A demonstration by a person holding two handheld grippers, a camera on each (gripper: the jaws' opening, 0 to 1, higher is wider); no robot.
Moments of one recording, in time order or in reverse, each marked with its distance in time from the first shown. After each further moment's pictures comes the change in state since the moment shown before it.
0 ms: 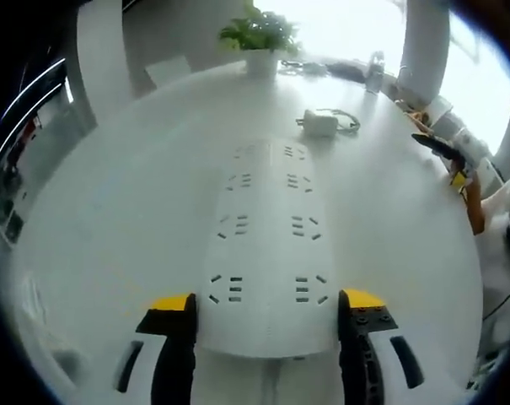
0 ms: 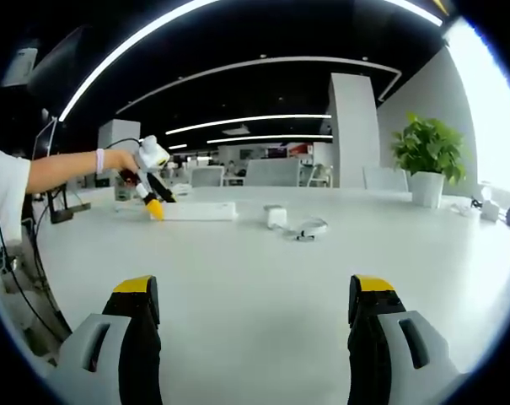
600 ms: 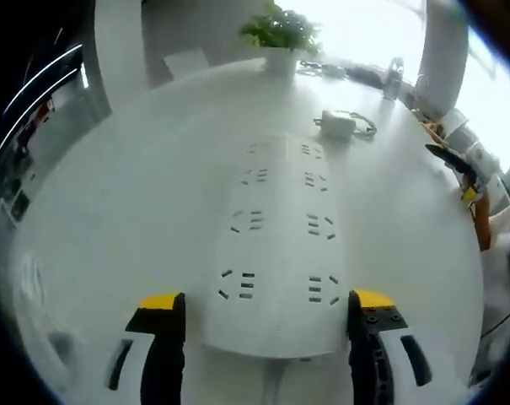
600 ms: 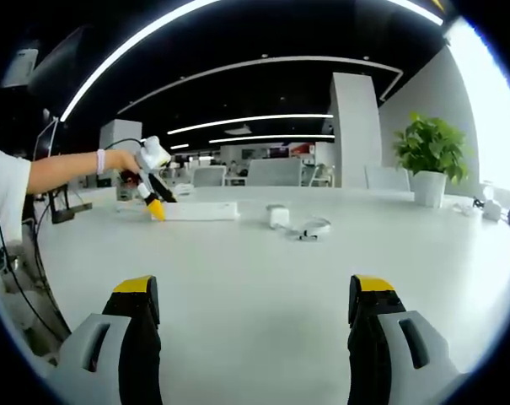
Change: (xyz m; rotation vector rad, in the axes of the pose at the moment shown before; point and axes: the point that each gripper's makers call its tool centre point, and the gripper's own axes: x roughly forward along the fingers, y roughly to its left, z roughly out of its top) left arm 0.005 -0.024 -0.013 -0.086 -0.004 0.043; right arm 0.003 0.002 -0.001 0.002 0.002 0.010
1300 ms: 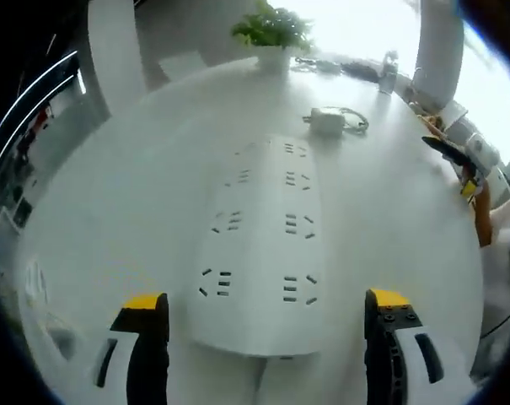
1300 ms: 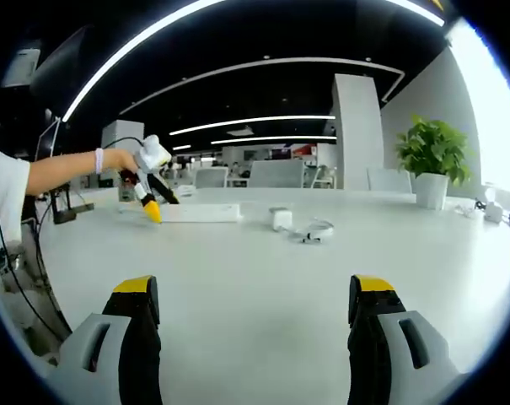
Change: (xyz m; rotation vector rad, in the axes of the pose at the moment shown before) left arm -0.005 -0.022 -0.007 0.013 0.010 0.024; right arm 0.000 0.002 0.003 -0.004 -0.008 0.010
